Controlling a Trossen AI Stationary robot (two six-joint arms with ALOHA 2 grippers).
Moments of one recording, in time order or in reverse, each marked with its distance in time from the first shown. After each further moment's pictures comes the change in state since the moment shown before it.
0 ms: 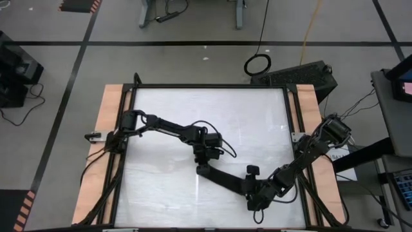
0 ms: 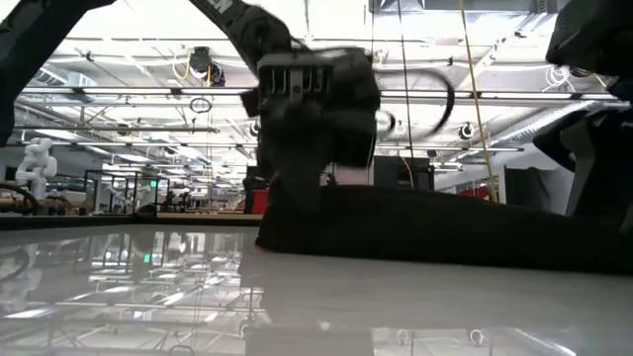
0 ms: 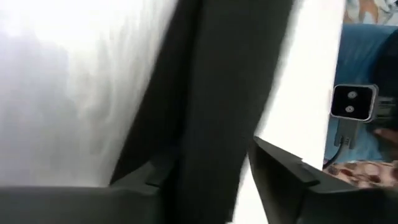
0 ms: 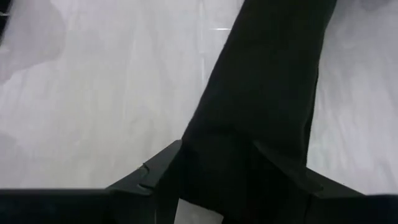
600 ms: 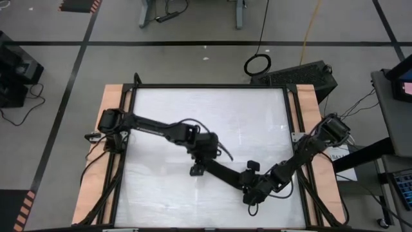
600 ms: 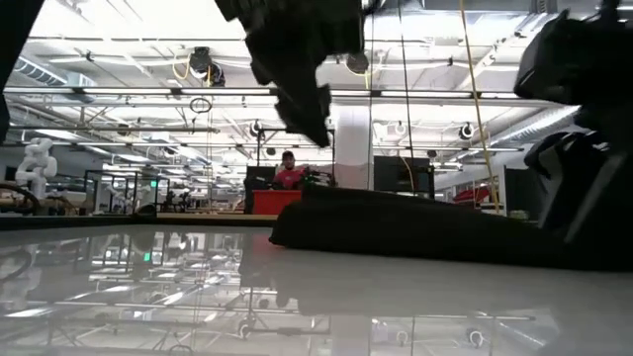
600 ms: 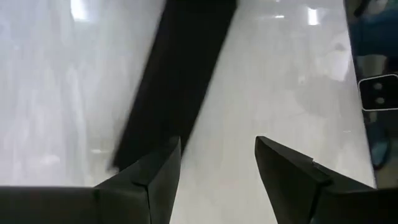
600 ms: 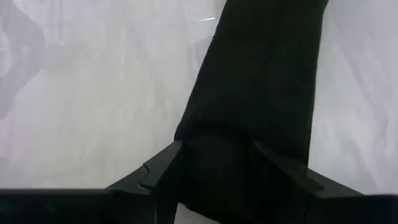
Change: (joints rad) left arm -0.083 -0.238 0.067 -0.171 -0.392 0.170; right arm -0.066 -0.001 -0.032 -0.005 -0.010 0.102
